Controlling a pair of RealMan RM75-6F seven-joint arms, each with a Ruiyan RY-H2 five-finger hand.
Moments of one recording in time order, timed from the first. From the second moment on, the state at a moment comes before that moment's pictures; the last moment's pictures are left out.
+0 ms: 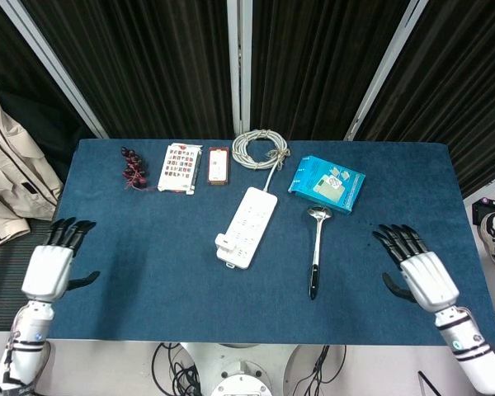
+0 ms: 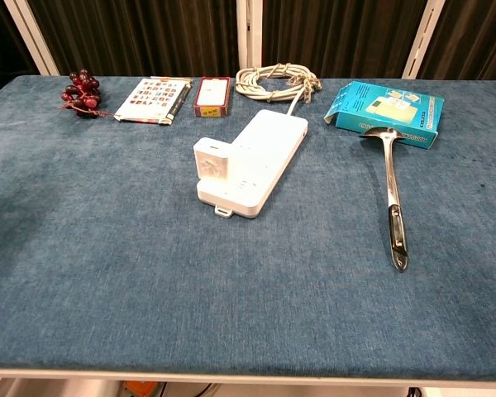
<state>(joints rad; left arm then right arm) -0.28 -1.26 -0.07 -1.59 1.51 1.43 0.12 0.28 -1.09 0.04 -1.63 -1.68 1.28 0.07</state>
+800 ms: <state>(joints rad) -0.86 -1.50 -0.16 -1.33 1.62 0.86 -0.04 0.93 -1.43 0.20 -1.39 -1.37 0.55 -0.15</state>
